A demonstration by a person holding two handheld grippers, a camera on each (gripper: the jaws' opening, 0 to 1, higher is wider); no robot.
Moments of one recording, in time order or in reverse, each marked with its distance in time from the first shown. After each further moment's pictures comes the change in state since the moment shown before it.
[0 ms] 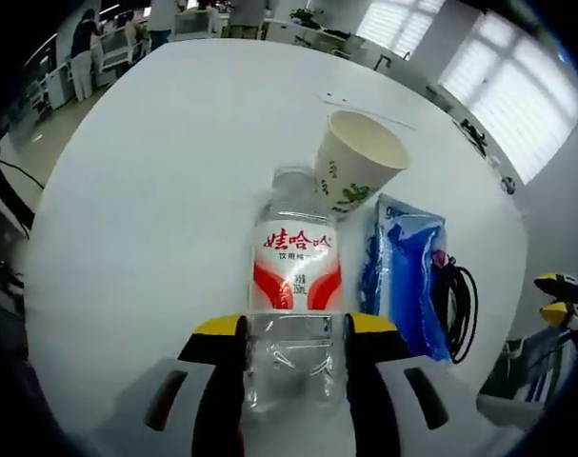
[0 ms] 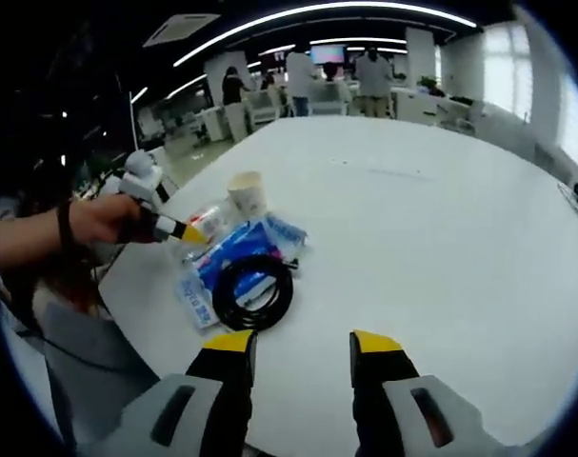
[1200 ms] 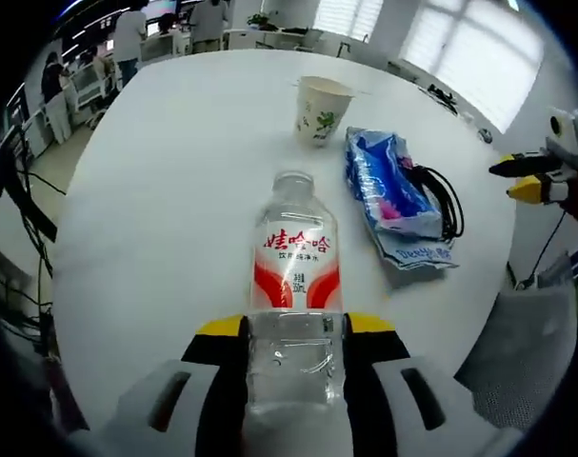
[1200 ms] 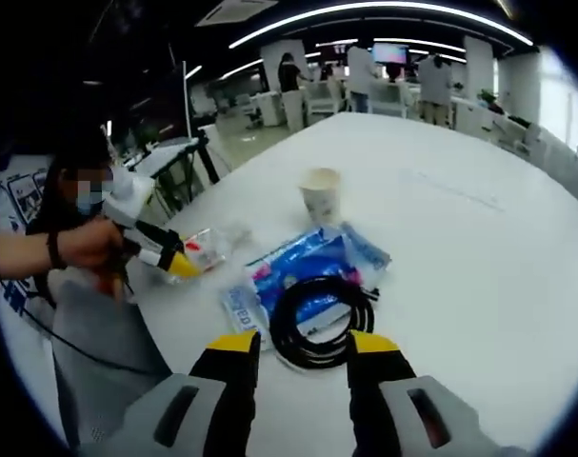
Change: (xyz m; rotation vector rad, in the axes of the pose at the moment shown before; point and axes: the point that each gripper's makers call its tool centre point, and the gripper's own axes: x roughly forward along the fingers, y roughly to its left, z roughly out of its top) left arm -0.061 0.026 -0.088 0.216 -0.003 -0.014; right arm 0.052 0.088 0.027 -0.167 0.042 0.210
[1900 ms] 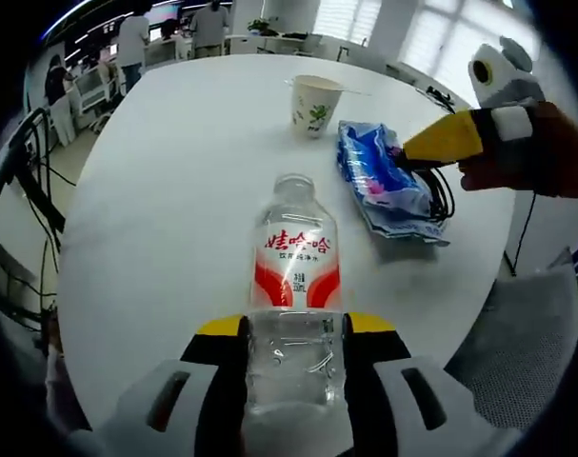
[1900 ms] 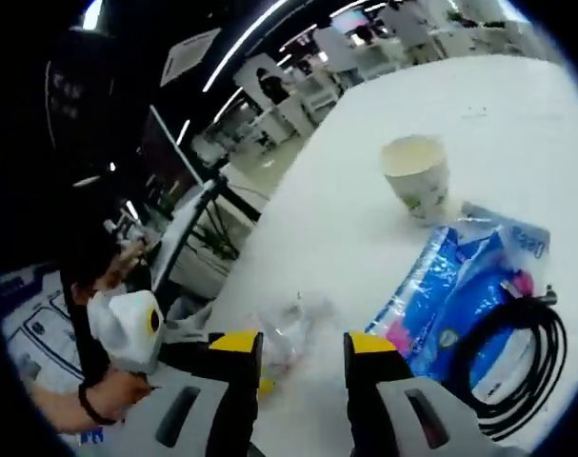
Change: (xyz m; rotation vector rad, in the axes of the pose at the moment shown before) left arm -0.011 -0.005 -0.019 0.001 -0.031 0.011; right arm 0.126 0.103 0.055 0.509 -0.024 0.260
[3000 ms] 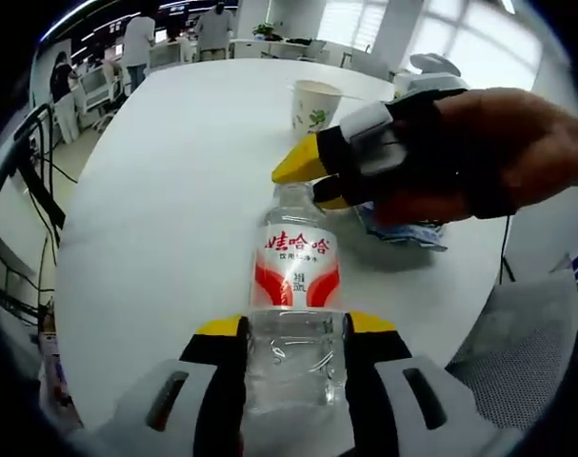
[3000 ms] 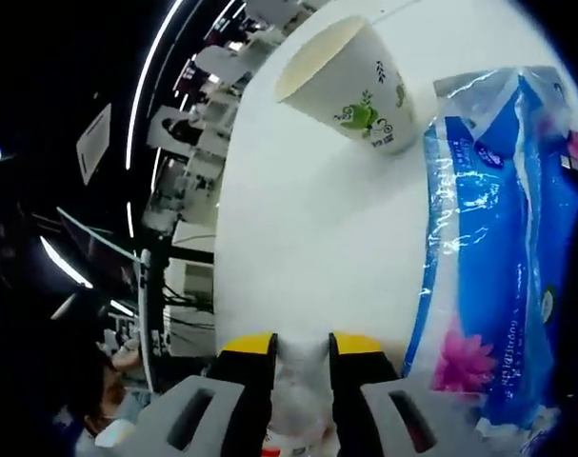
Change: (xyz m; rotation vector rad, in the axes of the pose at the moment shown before) left arm 0.002 -0.006 0.001 -0.007 -0.028 -0.009; right arm 0.061 -0.021 0.006 0.419 -0.057 -0.080
